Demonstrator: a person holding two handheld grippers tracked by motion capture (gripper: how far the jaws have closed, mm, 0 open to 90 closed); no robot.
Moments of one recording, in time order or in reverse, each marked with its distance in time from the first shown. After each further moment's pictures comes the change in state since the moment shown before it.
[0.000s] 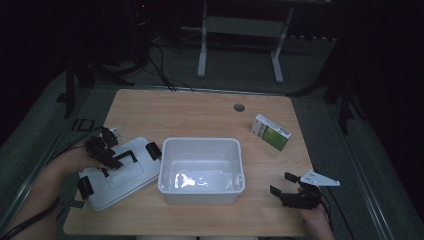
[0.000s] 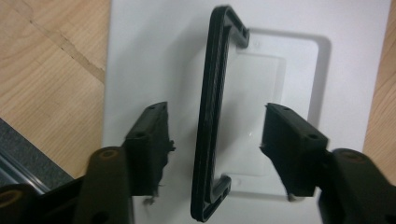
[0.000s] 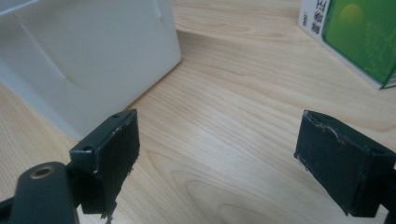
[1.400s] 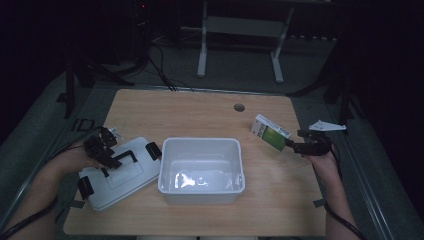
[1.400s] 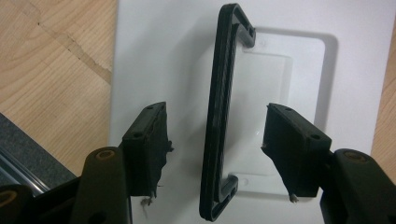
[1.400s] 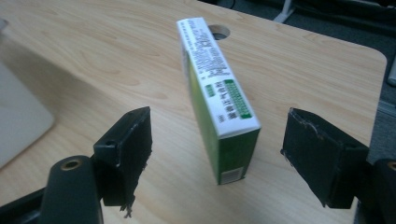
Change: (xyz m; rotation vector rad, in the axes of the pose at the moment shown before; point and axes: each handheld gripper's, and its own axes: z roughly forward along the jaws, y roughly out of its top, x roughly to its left) left arm 0.003 -0.002 0.001 -0.007 0.005 0.010; right arm -0.109 0.105 0.030 0.082 -0.137 -0.064
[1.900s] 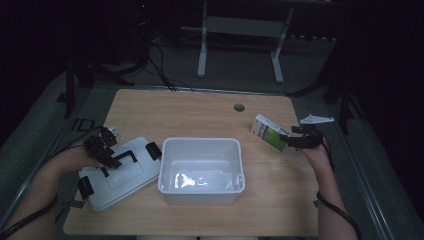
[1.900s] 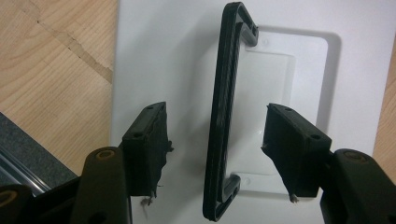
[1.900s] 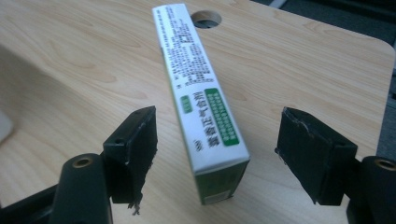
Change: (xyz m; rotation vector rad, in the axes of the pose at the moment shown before) left arm 0.002 0.000 0.001 0.015 -0.005 0.004; right arm -0.009 0.010 0.034 0.068 -0.022 -0.005
